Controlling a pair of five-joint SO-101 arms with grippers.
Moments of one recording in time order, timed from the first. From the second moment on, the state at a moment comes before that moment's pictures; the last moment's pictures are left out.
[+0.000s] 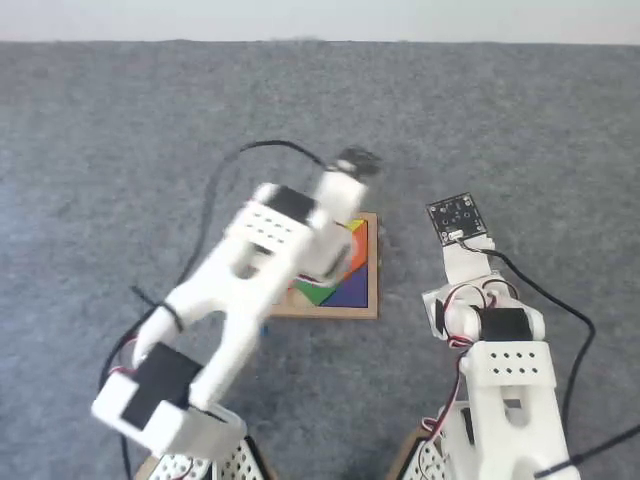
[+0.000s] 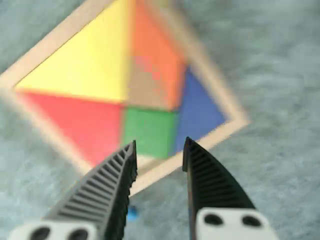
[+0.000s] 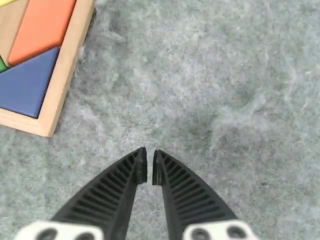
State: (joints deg) left arm 19.0 -0.3 22.4 75.3 0.0; right arm -5.6 -53.5 68.3 56.9 14.9
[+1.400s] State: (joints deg) left arm -1.7 -2.0 46.2 65.0 -16.7; right arm -5.6 -53.5 69.8 56.9 14.9
